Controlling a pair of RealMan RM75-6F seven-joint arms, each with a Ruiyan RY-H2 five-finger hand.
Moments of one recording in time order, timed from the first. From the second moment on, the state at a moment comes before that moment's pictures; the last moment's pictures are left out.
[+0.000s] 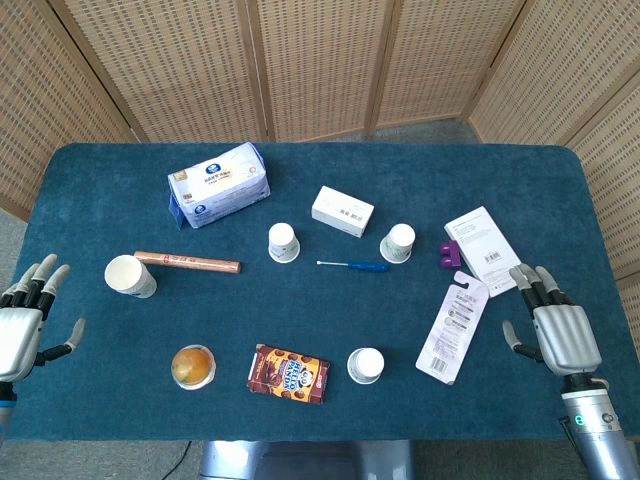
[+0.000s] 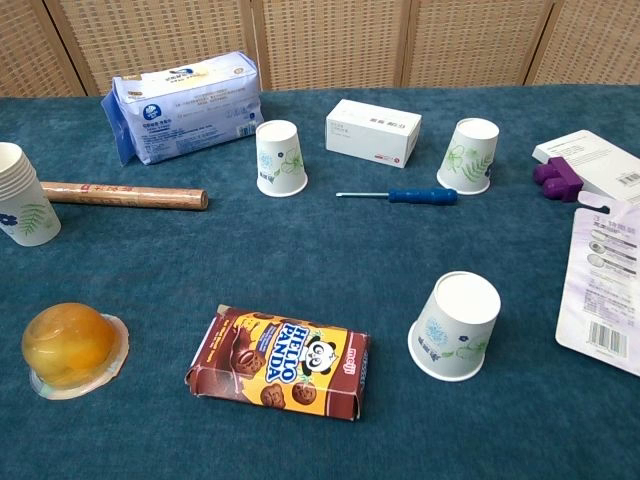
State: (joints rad) left arm -0.13 -1.10 -0.06 -1.67 1.48 1.45 0.14; right arm 0.21 -1.14 0.09 -1.66 -1.46 1.36 -0.15
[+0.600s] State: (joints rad) left arm -0.14 -1.10 -0.06 -1.68 1.49 1.46 0.14; right arm 0.23 -1.15 0.09 -1.65 -1.47 1.34 -0.13
